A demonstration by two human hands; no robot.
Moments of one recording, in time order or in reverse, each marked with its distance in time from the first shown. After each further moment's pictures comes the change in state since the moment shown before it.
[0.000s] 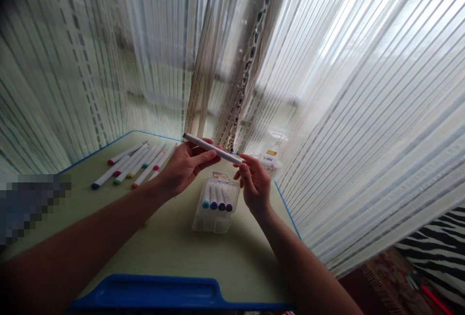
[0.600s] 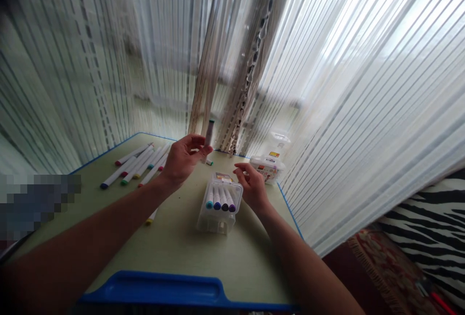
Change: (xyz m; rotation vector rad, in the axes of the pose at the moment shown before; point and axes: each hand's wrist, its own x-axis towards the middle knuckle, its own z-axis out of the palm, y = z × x) left_hand 0.021 0.002 -0.025 0.555 0.119 0.395; right_hand 0.004 0.042 -0.006 -0.228 -0.194 0.168
